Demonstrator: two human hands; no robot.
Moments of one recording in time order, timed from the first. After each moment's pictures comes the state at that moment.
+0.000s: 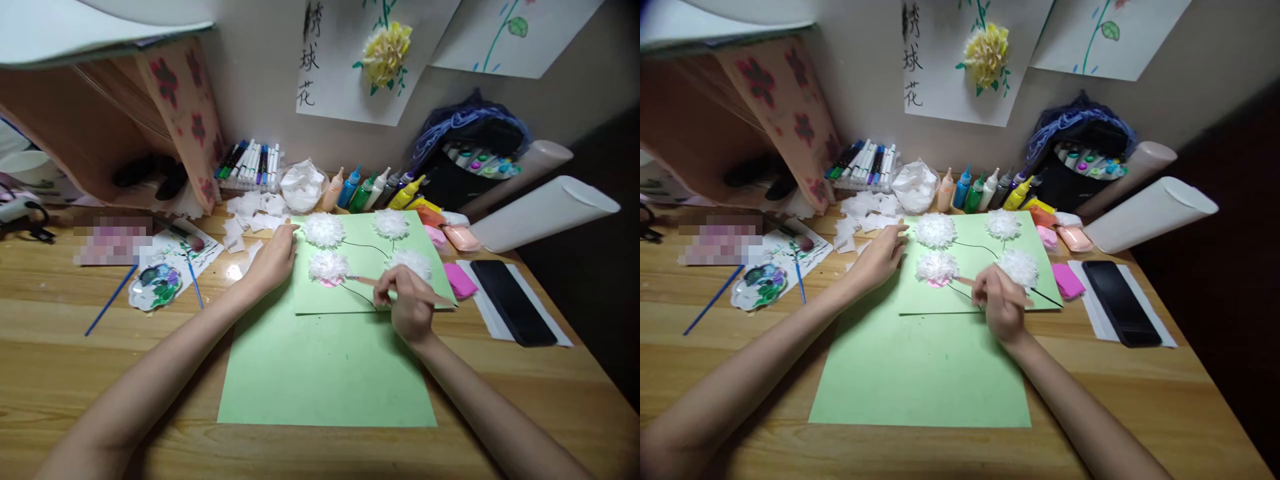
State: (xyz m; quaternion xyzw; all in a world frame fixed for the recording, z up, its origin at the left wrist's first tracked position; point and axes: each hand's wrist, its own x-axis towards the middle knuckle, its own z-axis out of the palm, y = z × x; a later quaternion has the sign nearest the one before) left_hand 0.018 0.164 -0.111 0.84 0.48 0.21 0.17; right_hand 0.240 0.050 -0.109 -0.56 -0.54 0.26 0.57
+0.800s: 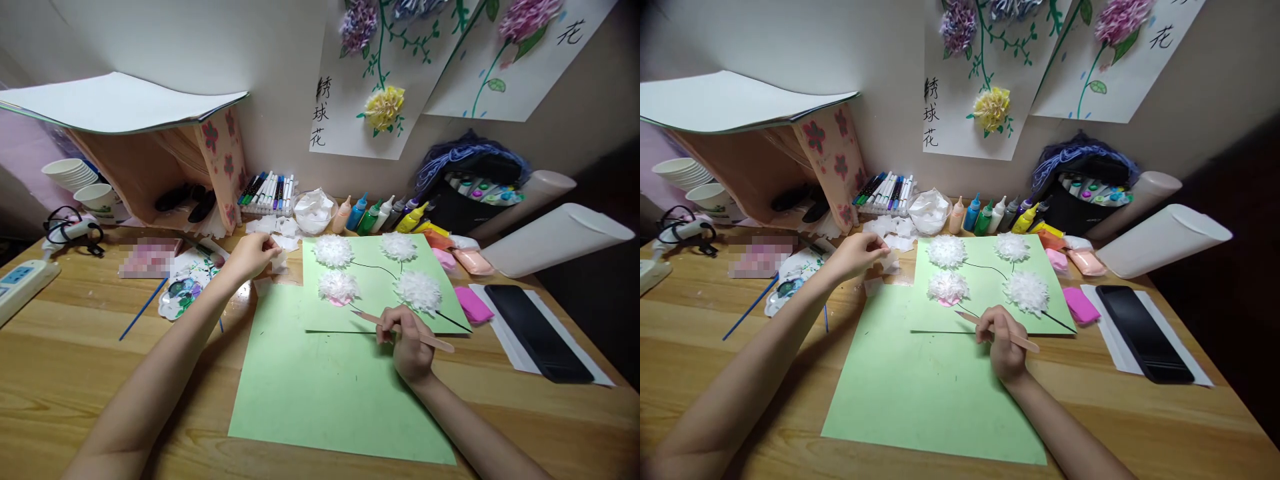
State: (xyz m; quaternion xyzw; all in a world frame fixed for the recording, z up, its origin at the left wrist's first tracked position) left_hand -0.034 0.191 -0.057 0.76 0.59 0.16 0.23; right_hand 0.225 0.031 -0.135 -0.49 -0.51 0.31 0.63
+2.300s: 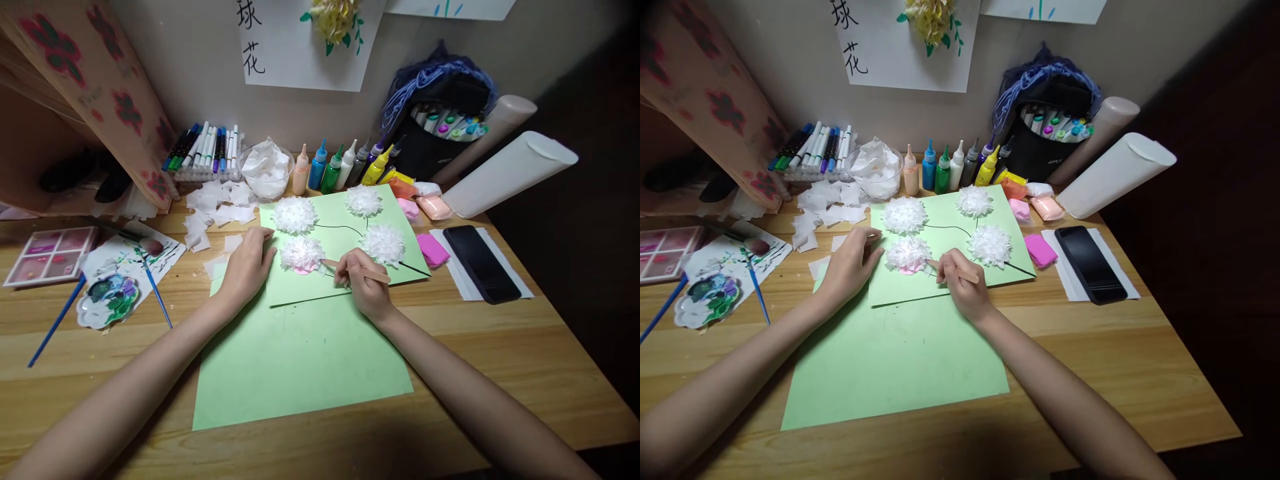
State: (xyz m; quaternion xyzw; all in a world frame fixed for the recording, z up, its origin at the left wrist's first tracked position) left_hand 0.026 0.145 -0.128 0.84 0.46 0.25 0.16; right_hand 0.241 0.050 -0.133 -0.56 -0.57 0.30 0.52
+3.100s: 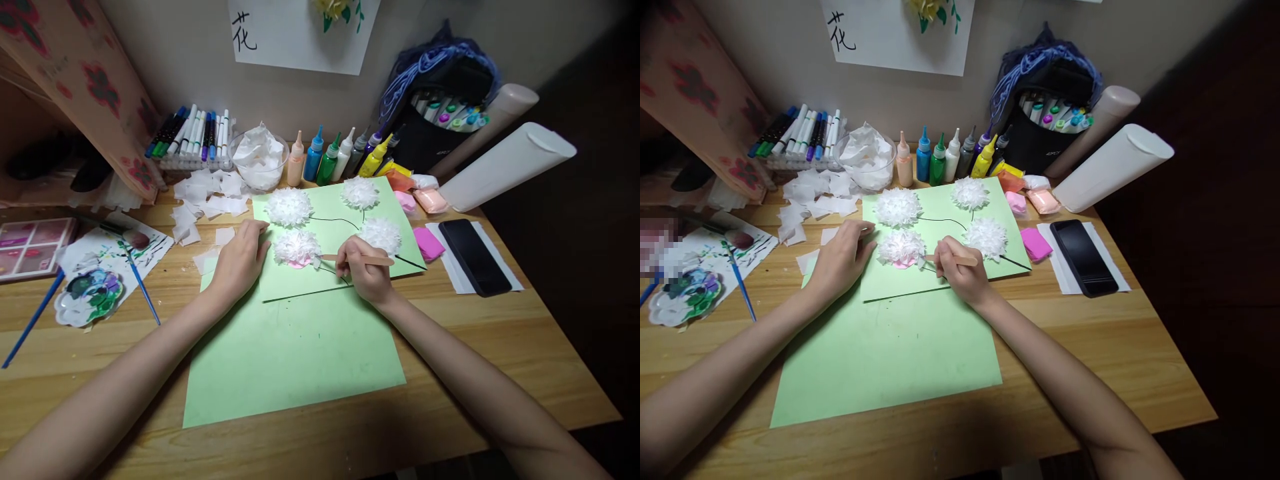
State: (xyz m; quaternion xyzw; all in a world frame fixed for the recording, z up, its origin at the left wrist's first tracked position) left_hand 0.028 0.144 -0.127 0.85 0.46 0.21 0.12; right_hand 0.252 0.060 -0.120 -0.55 -0.61 0.28 0.49
